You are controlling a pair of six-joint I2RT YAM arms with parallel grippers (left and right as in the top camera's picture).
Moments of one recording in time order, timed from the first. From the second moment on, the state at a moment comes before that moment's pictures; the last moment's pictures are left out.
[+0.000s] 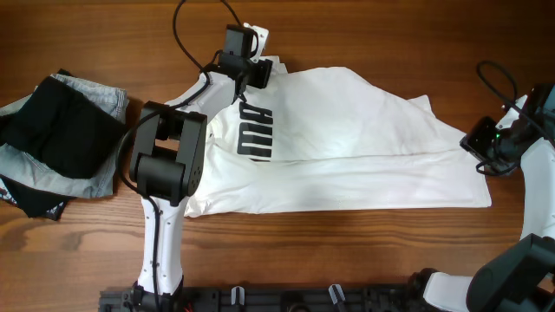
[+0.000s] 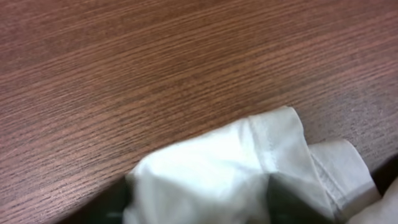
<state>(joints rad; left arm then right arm) -0.30 2.36 1.66 -0.13 0.05 0.05 -0.47 1.51 1.14 -0.91 -0.16 0.21</state>
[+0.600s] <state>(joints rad) -0.29 2.34 1.77 -0.15 -0.01 -0.19 -0.47 1.51 1.14 -0.91 -0.16 0.20</state>
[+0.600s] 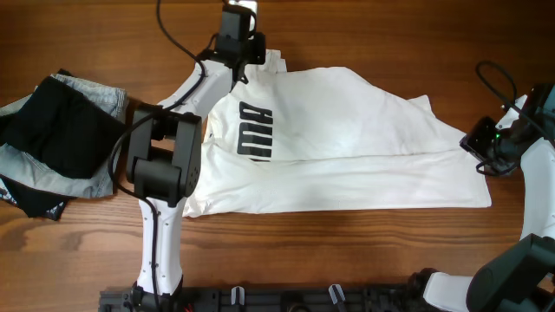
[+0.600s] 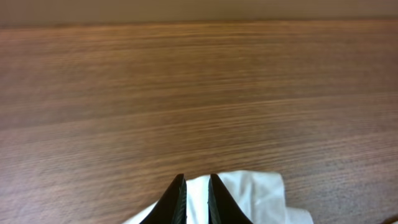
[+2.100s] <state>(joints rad) -0.34 2.46 1.85 -0.18 0.02 0.01 -0.47 1.51 1.14 -0.89 -0.16 0.20</state>
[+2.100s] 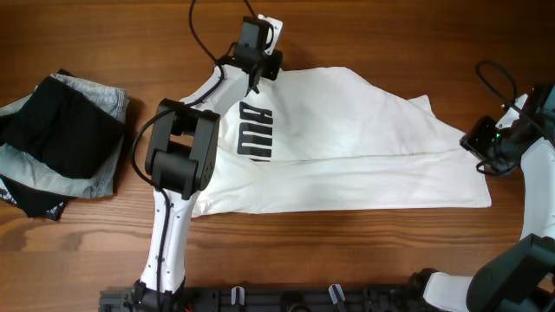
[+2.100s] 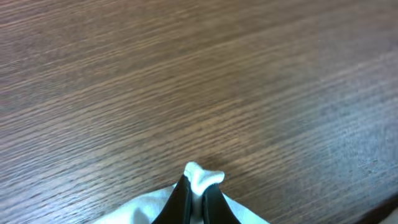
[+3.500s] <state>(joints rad) -0.25 2.12 1.87 -0.98 0.19 -0.36 -0.15 2.08 1.31 -0.25 -0.08 0.21</state>
